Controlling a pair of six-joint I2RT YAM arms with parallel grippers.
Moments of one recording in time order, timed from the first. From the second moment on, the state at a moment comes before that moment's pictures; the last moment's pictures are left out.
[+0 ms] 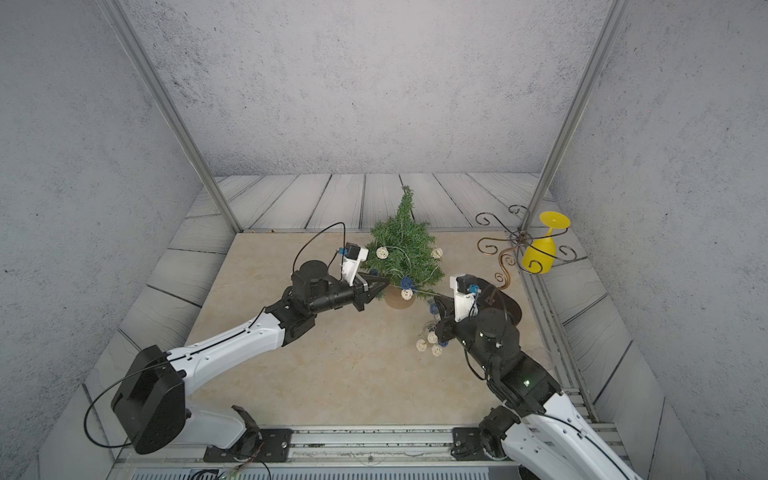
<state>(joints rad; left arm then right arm) -0.72 1.42 0.95 0.33 0.42 -0.40 0.63 0.65 0.76 -0.35 0.14 0.20</state>
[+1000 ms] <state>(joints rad) -0.70 1.29 1.23 0.00 0.14 -0.22 0.58 1.20 1.61 -0.59 0.34 -0.08</state>
